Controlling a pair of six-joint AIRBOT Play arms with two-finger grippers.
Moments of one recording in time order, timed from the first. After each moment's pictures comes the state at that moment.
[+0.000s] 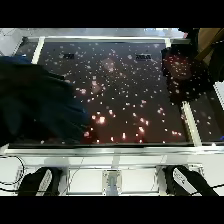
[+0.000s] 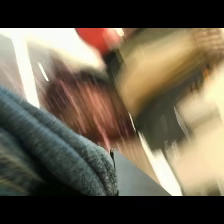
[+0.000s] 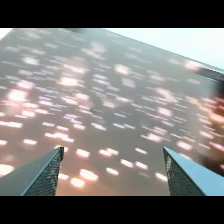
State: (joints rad) left arm 0.08 -0.67 0.99 0.43 -1.00 -1.26; right arm -0.25 -0.97 1.91 -1.16 1.46 1.12
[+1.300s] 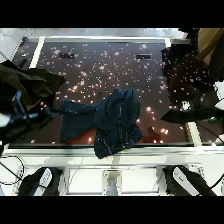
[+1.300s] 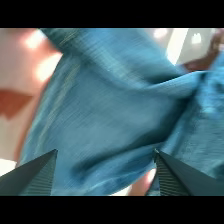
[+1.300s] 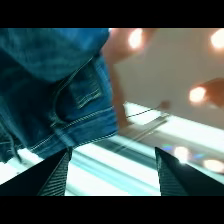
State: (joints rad) left arm 0.45 -0.73 0.54 0.95 -1.11 -1.45; right arm -0.37 -0.96 0.76 -0.91 1.44 1.04
